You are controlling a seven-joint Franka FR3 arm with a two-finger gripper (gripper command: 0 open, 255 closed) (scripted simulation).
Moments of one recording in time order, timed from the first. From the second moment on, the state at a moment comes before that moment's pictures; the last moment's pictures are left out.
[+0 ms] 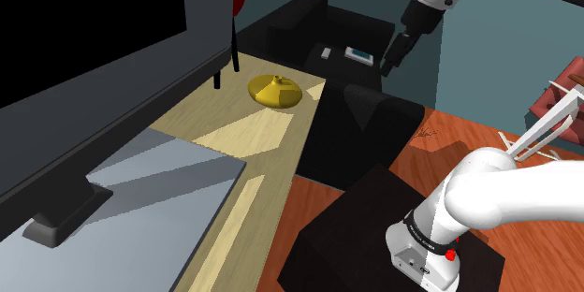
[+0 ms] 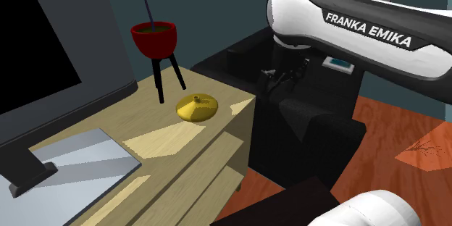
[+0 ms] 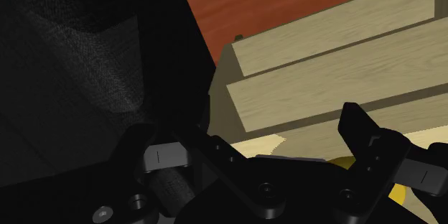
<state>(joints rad) -0.01 -0.82 0.01 -2.32 0.01 1.59 -0.16</state>
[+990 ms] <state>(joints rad) 0.03 -0.40 0.19 -2.07 0.06 1.76 0.05</state>
